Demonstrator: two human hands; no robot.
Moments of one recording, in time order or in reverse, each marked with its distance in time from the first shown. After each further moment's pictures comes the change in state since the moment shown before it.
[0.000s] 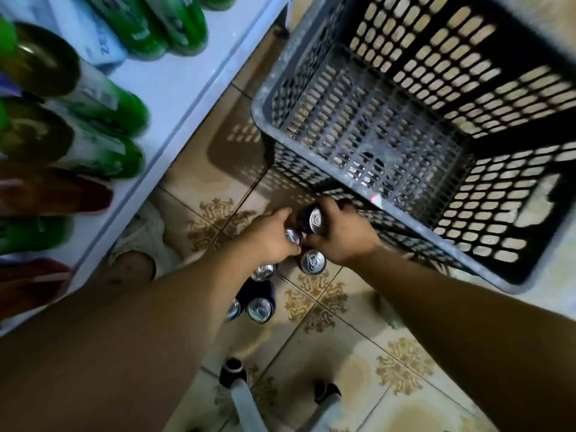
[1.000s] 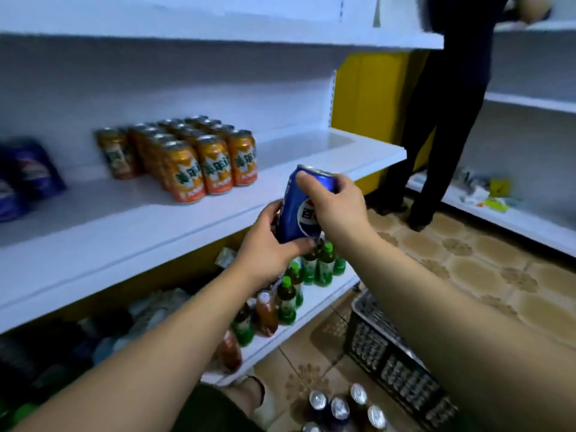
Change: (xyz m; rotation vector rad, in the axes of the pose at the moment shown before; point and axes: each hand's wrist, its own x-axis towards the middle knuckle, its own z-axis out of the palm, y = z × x) left_hand -0.541 0.003 -0.129 -0.695 1.024 0.786; right_hand -0.433 -0.322 -0.199 1.039 0.667 -0.832
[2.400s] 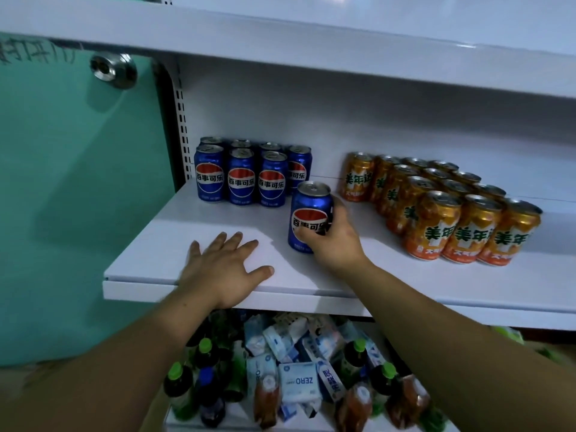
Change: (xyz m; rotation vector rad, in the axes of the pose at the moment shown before) left_hand -0.108 -0.056 -0.339 1.266 0.298 -0.697; right_hand -0.037 -0.002 0.340 -0.153 -0.793 -0.245
